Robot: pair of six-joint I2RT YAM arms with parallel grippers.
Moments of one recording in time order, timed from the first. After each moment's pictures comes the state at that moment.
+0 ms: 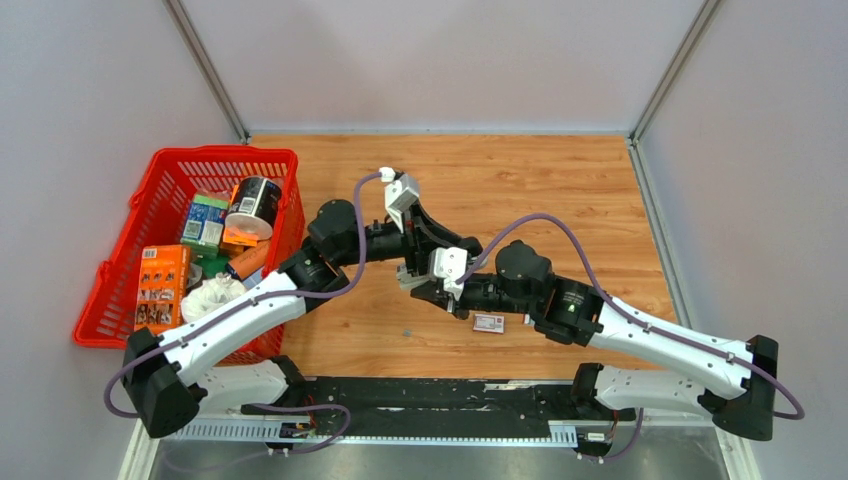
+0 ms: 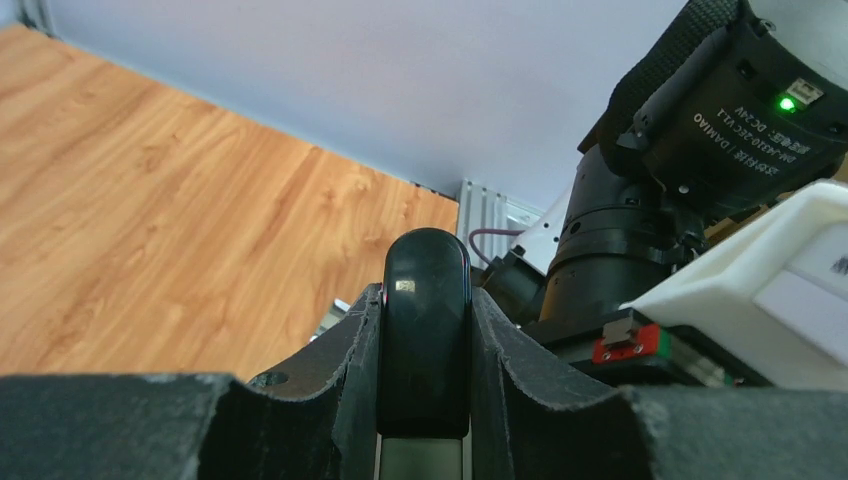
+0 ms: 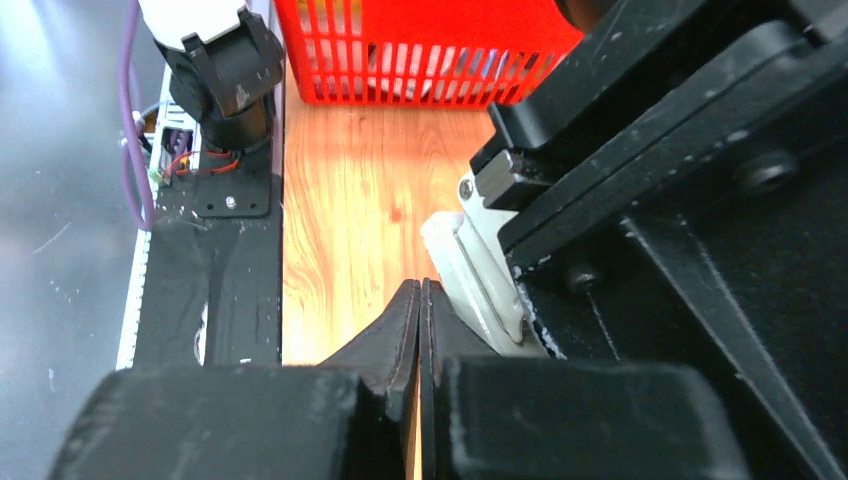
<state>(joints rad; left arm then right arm) -0.85 1.14 0.93 0.30 0.62 -0.44 1.12 1.02 0.94 -0.15 -0.26 -0.25</state>
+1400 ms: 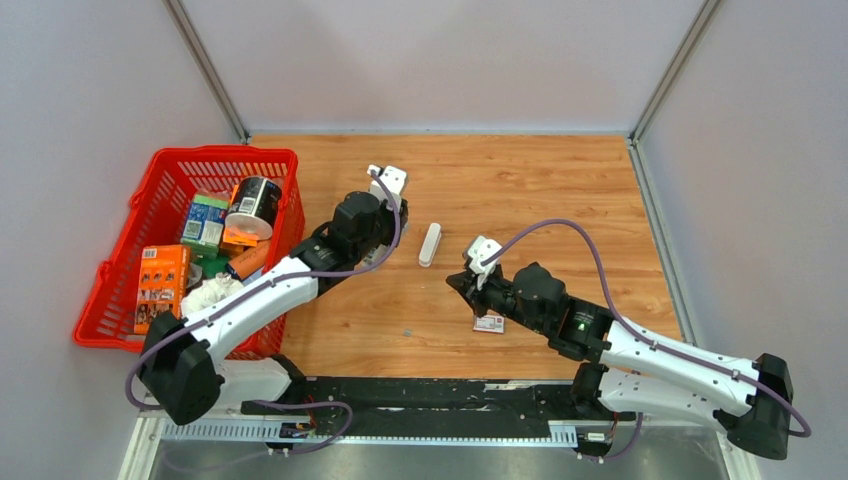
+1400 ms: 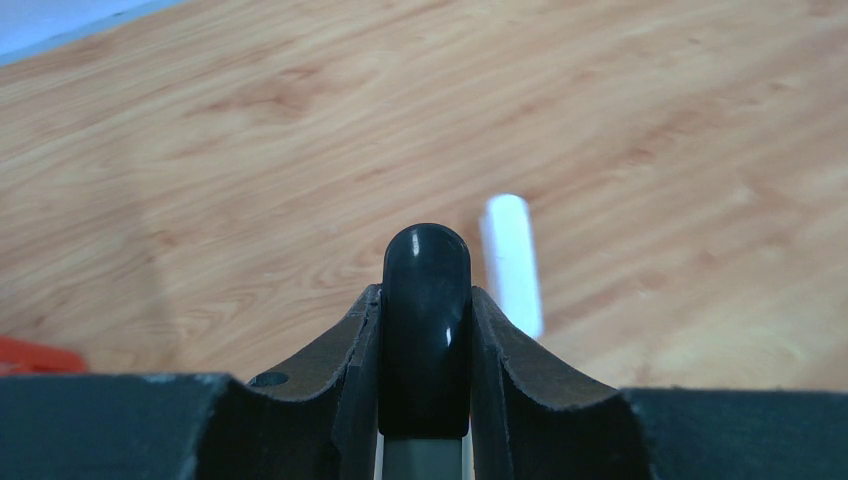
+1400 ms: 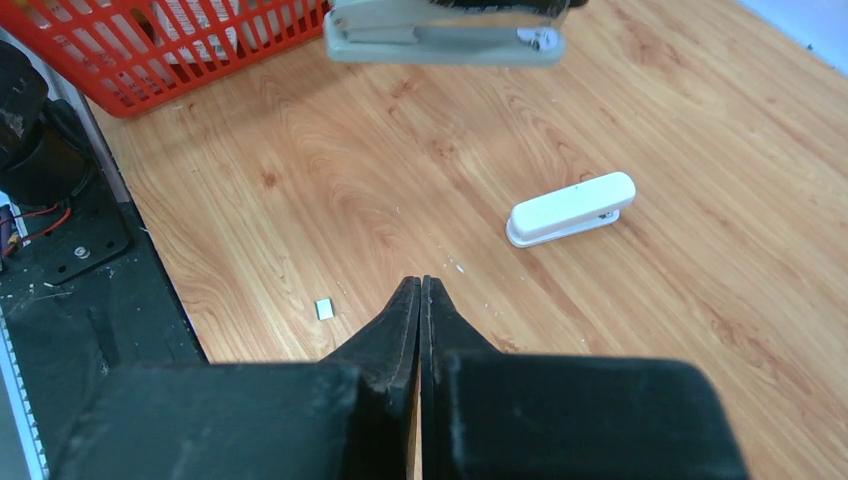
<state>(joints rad) -0.70 1.24 0.92 -0.07 -0.22 -0.07 1.09 0.86 0.65 -0.02 0.13 0.00</state>
